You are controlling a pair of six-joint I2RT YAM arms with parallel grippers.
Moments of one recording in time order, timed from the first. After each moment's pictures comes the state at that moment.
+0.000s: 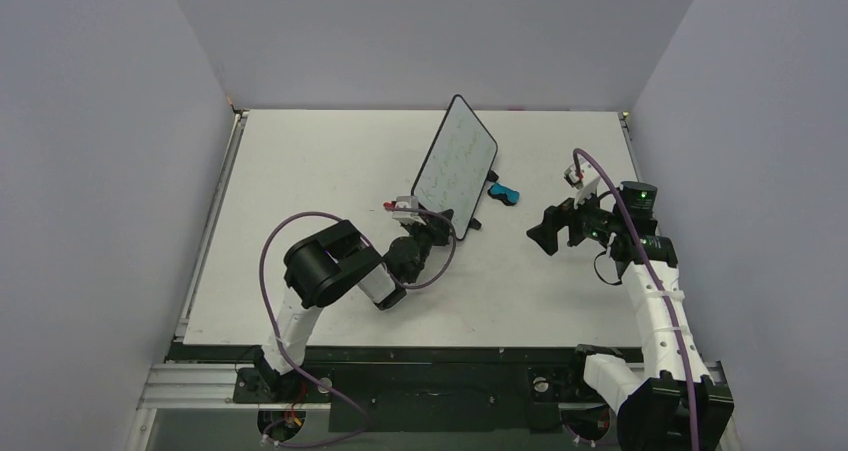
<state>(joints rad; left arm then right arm) -0.89 2.14 0.75 1.48 -0.50 -0.62 -0.13 1.00 0.81 -0.49 -0.78 -0.38</state>
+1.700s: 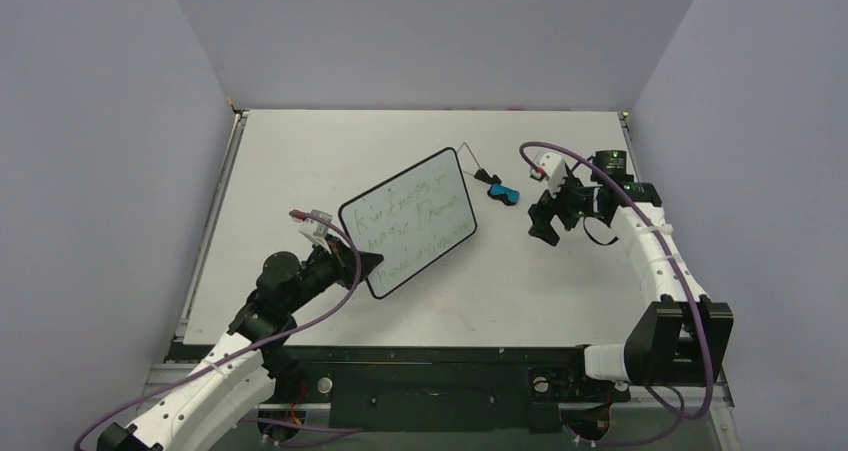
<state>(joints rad) -0.54 0.60 0.34 0.15 0.26 -0.63 -0.03 1.30 1.07 -0.78 -0.65 -0.86</state>
